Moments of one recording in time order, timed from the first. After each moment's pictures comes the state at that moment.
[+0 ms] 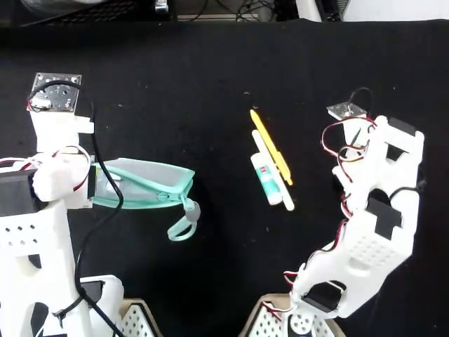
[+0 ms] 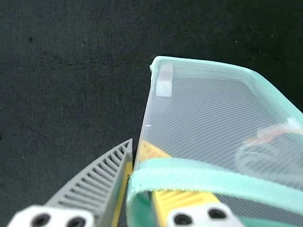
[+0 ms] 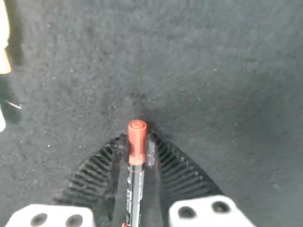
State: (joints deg) left arm -12.2 -41.8 11.6 100.4 -10.1; right arm 28.7 21.5 6.8 73.2 51.3
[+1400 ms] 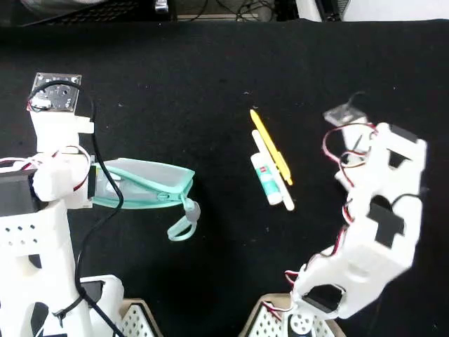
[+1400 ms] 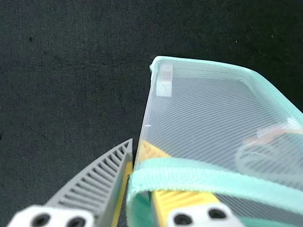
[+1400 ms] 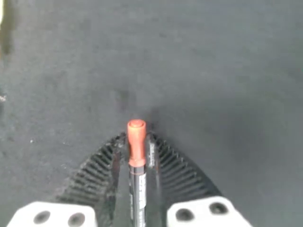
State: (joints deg) left arm -12.2 -41.8 11.6 100.4 -10.1; right arm 31.1 13.8 13.0 66.5 53.3
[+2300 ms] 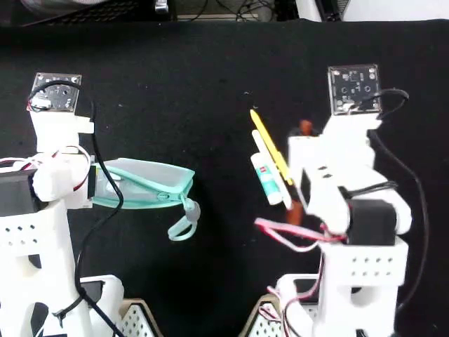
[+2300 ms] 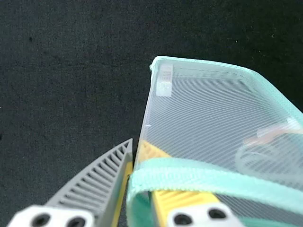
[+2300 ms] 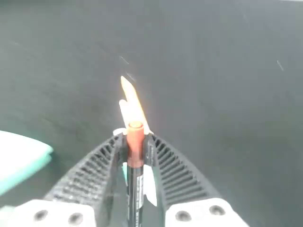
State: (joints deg) left arm -12.2 -41.8 11.6 100.4 -10.1; right arm -1.3 -51.0 22.4 75.9 1.7
